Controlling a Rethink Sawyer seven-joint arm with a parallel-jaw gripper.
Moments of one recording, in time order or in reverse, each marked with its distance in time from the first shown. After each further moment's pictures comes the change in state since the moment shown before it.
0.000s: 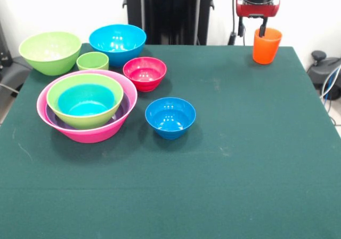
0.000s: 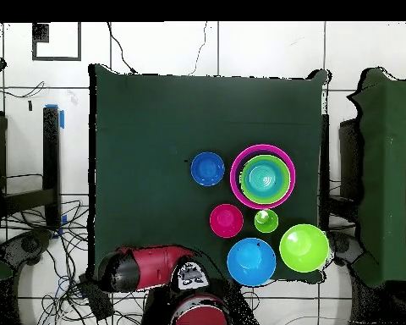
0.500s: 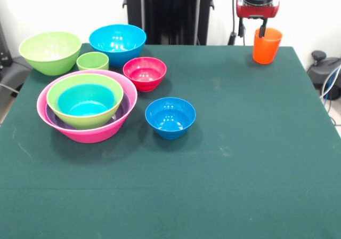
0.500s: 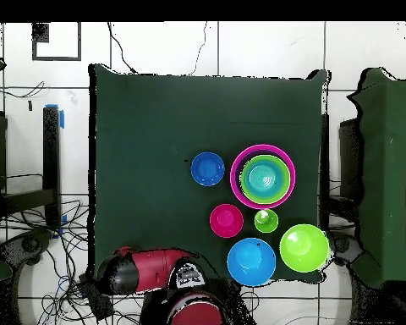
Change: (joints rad) arm 0.015 0.021 -0.005 0.012 0.016 -0.036 0.000
